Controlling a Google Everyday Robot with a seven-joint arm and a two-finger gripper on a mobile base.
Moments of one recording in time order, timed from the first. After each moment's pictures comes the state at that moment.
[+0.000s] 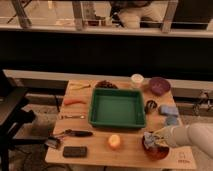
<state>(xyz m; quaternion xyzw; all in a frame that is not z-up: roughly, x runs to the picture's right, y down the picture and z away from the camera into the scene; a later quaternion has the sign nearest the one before) 0.266 0.245 0.728 -0.15 -0.22 -0.08 0.96</state>
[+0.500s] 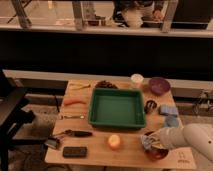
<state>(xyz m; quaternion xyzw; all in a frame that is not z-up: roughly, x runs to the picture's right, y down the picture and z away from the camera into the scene) 0.252 0.261 0.723 -0.17 -0.23 -0.09 0.95</state>
